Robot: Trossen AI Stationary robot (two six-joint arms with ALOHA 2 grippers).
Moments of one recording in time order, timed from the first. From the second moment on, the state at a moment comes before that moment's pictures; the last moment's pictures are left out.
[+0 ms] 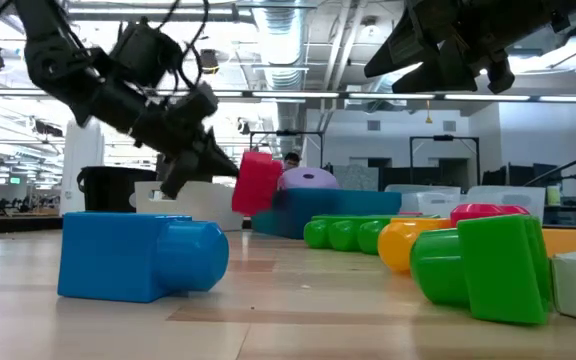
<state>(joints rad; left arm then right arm) 0.14 1.50 0.41 0.70 -0.41 0.65 0.61 1.64 0.91 -0.17 1.27 0.96</state>
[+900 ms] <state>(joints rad) 0.21 1.05 0.41 0.17 -0.77 0.41 0.61 1.64 0.91 -0.15 1.25 0.96</state>
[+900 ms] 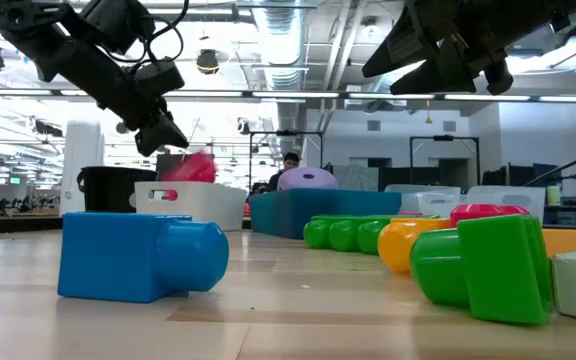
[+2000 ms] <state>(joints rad) 0.22 1.05 0.41 0.00 -0.79 0.09 0.31 1.48 0.91 -0.83 1.18 1.25</state>
